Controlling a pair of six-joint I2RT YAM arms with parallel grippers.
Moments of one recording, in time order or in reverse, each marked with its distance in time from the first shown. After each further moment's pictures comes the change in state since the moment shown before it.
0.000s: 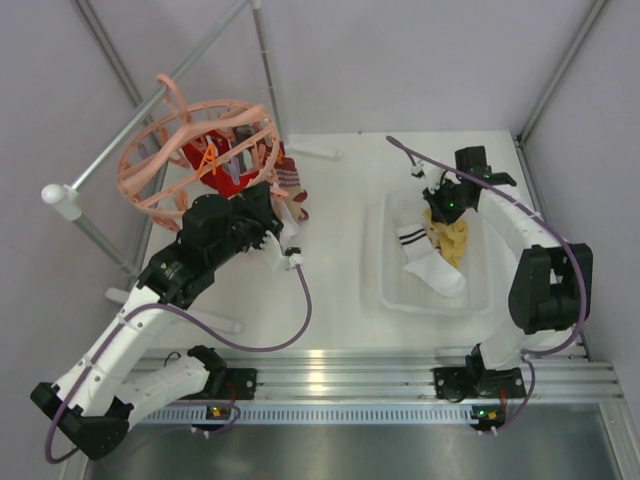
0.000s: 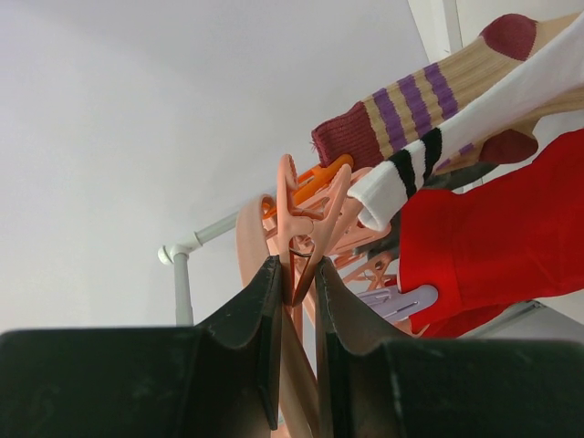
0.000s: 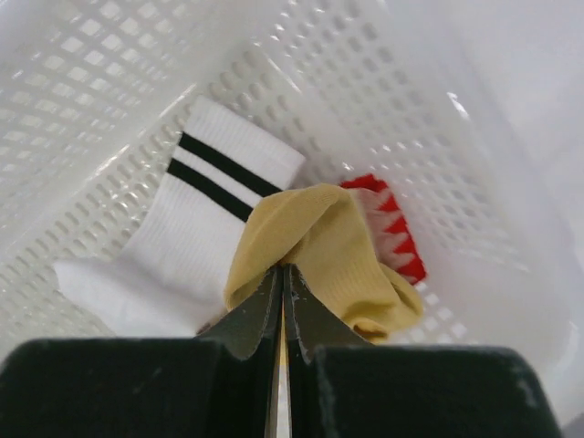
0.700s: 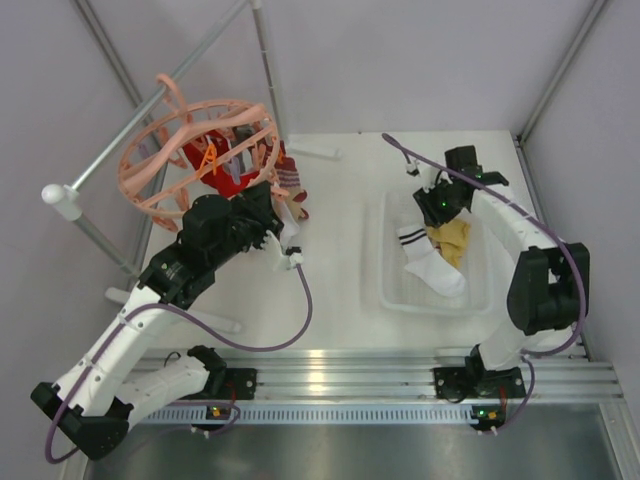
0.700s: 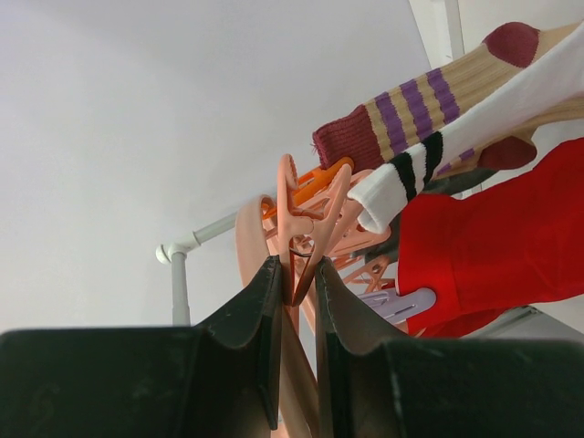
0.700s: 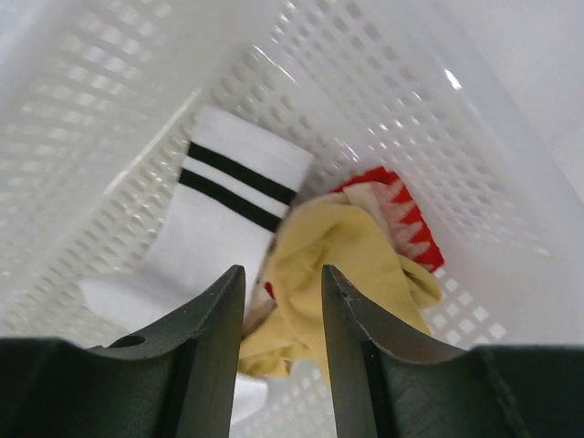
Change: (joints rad) left arm 0.000 -0.002 -0.009 0.018 0.007 -0.016; right arm 0.009 -0.011 0.027 -0.018 0.097 0.096
